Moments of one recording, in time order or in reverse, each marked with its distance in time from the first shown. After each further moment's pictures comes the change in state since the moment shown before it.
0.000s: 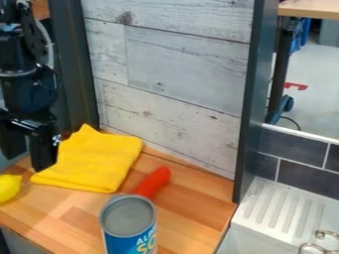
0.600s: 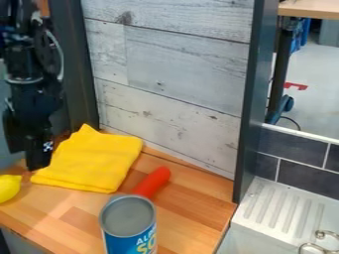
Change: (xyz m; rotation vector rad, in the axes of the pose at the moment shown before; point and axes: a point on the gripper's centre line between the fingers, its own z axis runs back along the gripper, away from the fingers) arm 0.017 0.029 -0.017 0.093 0.051 -0.233
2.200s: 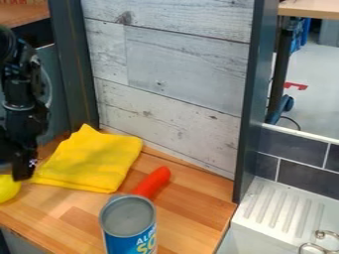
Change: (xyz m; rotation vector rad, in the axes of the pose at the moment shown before) arm 0.008 0.073 -0.063 0.048 0.102 0.033
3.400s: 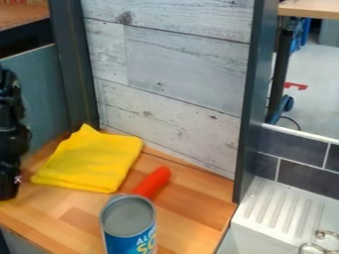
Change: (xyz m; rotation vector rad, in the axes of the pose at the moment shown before) arm -0.013 0.018 -0.054 -0.165 0.099 0.100
